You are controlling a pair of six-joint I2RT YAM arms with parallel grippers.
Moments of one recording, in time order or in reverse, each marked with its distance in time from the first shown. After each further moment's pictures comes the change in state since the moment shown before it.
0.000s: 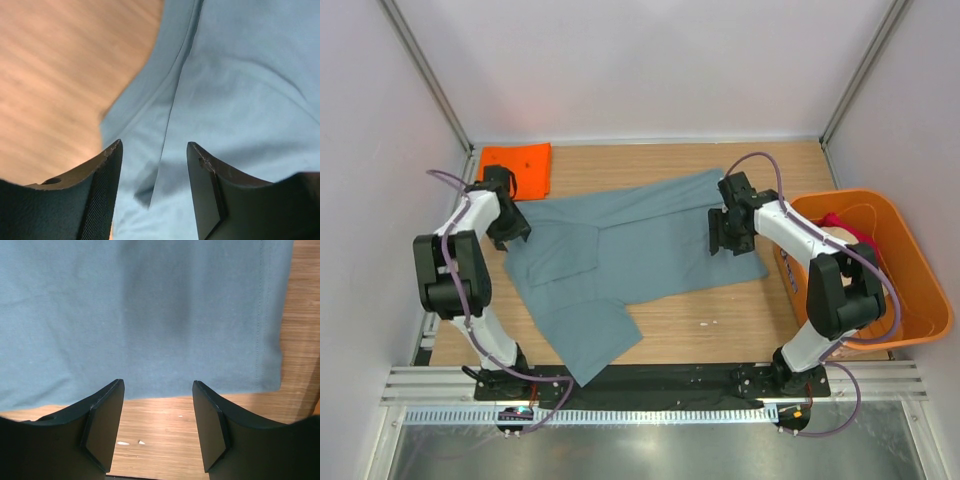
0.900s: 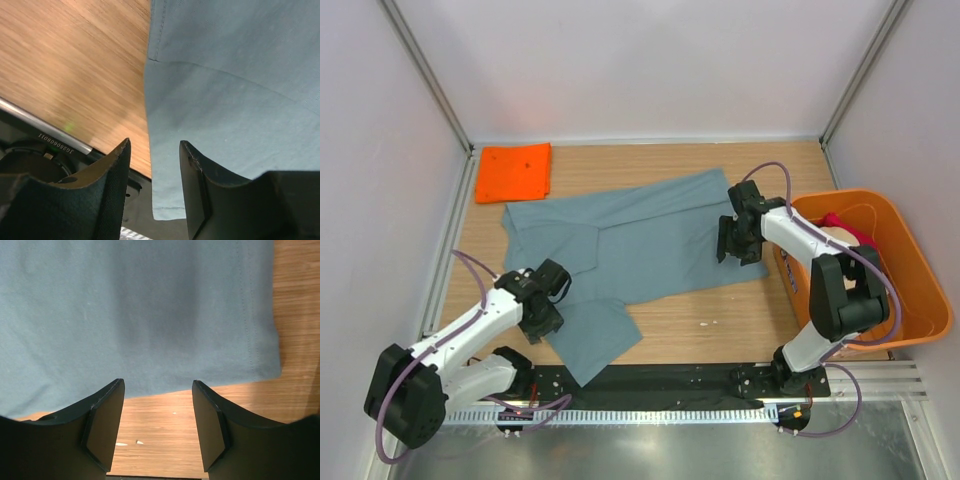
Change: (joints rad) left arm -0.632 -0.781 -0.703 -0.320 -0.083 -0.692; right arm -0.054 -0.010 -0.089 0.024 -0.009 0.074
